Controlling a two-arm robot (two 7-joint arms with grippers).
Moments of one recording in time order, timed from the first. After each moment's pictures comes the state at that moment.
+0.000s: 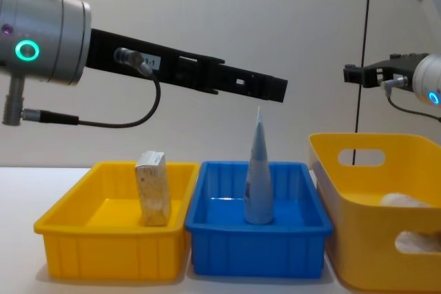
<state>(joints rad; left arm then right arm) -0.51 0.52 0.51 -1.75 -0.55 0.52 -0.59 0.67 0.12 -0.26 -1.02 0.03 0.07 0.02</state>
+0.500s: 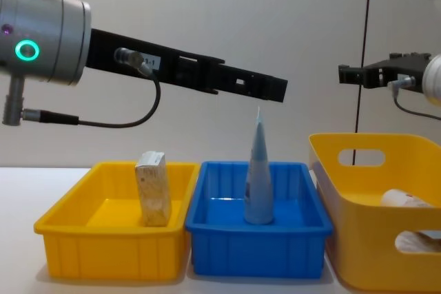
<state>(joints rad) -0.51 0.52 0.51 -1.75 -0.55 0.52 -0.59 0.61 0.16 -0.25 -1.12 0.07 0.09 0.12</state>
